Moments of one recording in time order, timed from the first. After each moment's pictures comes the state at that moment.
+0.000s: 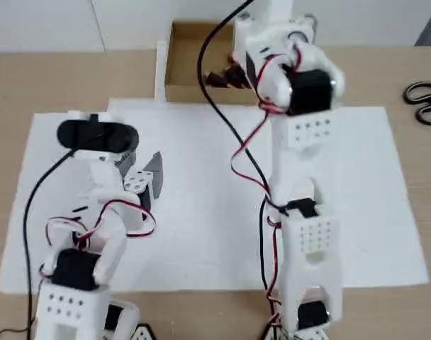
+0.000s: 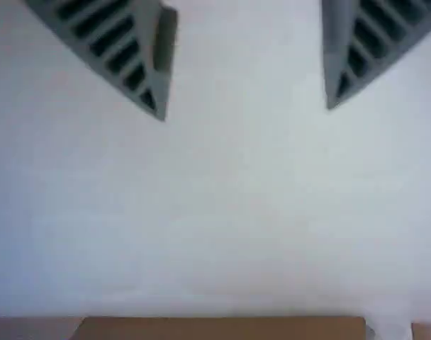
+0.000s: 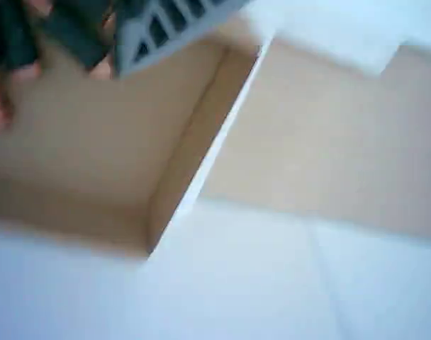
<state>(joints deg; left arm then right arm) 7.0 -67.5 54.8 53.5 11.3 -15.8 36.7 -94.5 90.1 -7.2</state>
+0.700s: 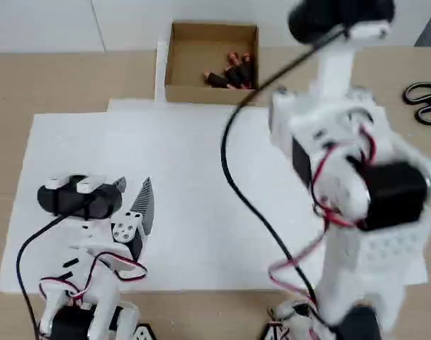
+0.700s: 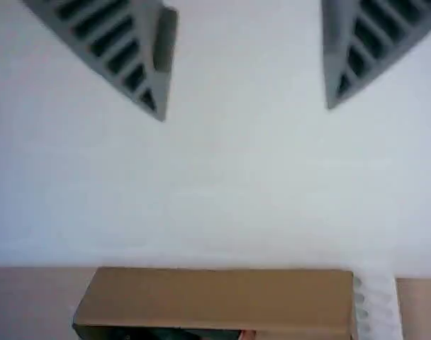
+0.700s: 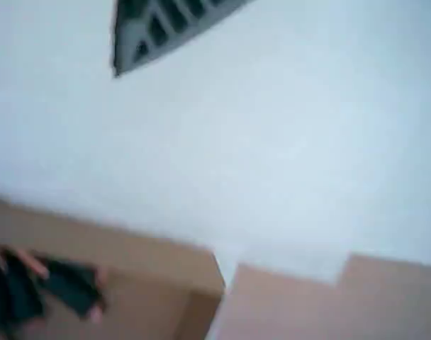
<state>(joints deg) 5.9 -103.3 73.2 60.3 11.3 -13.5 -23.6 -30.2 97.1 -7.2</state>
